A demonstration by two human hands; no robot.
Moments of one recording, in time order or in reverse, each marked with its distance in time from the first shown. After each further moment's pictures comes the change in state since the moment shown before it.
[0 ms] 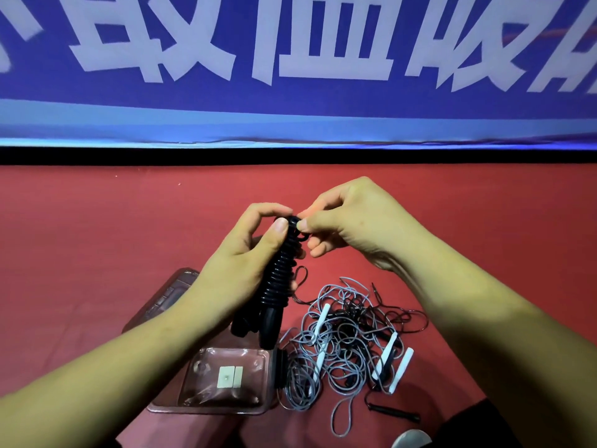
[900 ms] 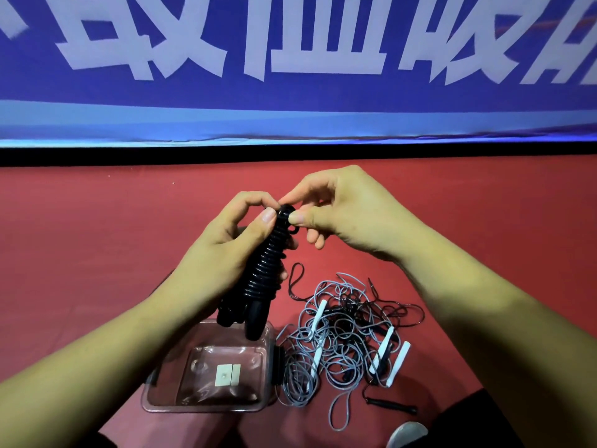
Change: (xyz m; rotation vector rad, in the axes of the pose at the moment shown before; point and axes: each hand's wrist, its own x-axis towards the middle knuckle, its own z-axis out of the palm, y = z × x) left_hand 0.005 0.007 -0.008 0.015 -0.051 0.030; right_hand 0.000 0.000 -0.011 -0.214 -0.094 -0.233
